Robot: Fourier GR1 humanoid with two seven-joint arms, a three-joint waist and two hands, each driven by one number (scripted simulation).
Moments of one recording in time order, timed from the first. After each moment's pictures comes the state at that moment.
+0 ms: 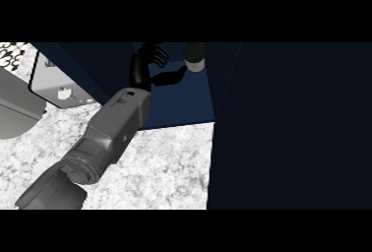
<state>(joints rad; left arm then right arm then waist) -1.20 0.05 -0.44 0.00 0.76 0.56 -0.65 0.01 -0.14 -0.21 -2.29 -0.50 0.39 0.32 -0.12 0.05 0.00</state>
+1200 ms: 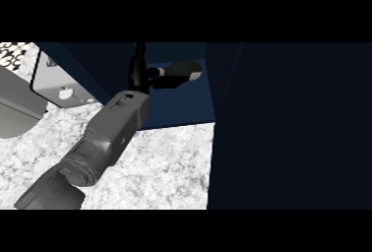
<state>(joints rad) -1.17 0.06 -0.44 -0.02 0.73 0.58 -0.65 0.02 -0.13 -0.19 -2.31 -0.49 0.39 0.32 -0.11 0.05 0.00</state>
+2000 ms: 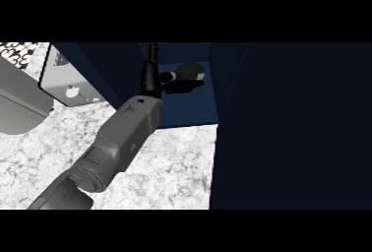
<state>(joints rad) -1.14 0.00 -0.39 -0.11 0.76 0.52 -0.77 0.03 -0.11 -0.16 -2.32 -0.47 0.38 0.33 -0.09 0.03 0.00</state>
